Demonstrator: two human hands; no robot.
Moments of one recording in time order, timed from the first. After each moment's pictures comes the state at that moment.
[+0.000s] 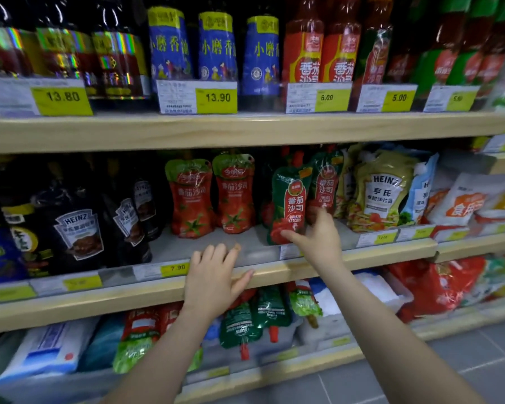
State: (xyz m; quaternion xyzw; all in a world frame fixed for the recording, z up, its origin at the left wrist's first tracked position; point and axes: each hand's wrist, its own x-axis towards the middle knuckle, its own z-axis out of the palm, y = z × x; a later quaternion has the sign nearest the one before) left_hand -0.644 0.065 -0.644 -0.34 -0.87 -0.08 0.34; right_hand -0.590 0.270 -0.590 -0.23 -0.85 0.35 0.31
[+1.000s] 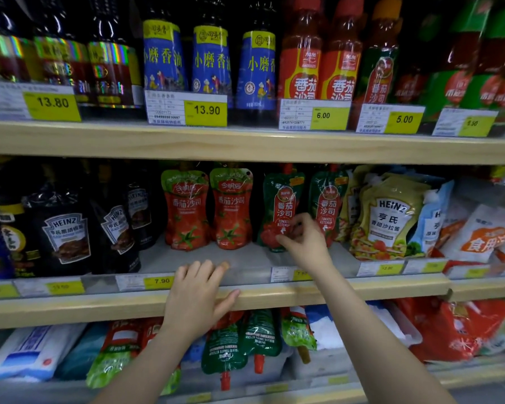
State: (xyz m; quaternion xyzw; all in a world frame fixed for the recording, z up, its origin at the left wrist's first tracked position) left_hand -0.646 0.070 -0.649 -0.32 -0.87 -0.06 0.38; right_hand -0.629 0.299 -0.583 -0.11 -0.86 0.41 0.27
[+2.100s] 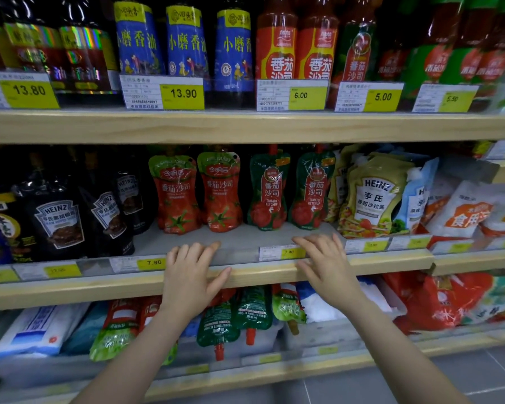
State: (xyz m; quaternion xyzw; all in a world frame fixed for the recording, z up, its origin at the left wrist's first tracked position) left_hand -0.637 0.075 -0.651 -0.31 -0.87 -0.13 0.36; right_hand -0.543 0.341 -0.633 0.02 -0.96 0.11 0.26
